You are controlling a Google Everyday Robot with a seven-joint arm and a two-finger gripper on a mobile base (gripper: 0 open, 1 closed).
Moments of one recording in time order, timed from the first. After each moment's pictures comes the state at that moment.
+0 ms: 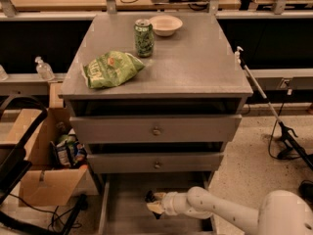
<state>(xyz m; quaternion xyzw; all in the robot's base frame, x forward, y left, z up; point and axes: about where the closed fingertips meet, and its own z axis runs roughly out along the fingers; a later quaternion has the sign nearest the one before) 0.525 0.009 0.211 -0.39 0.80 0.34 0.31</state>
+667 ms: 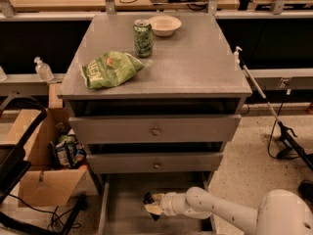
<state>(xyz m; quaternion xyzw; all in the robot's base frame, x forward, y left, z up) 0.523 0.017 0.210 -0.39 0.79 0.35 0.31</state>
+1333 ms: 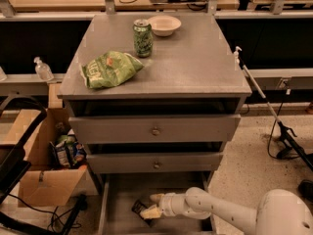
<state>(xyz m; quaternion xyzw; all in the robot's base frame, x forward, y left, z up) 0.521 0.021 0.209 -0.40 0.79 0.35 0.31</state>
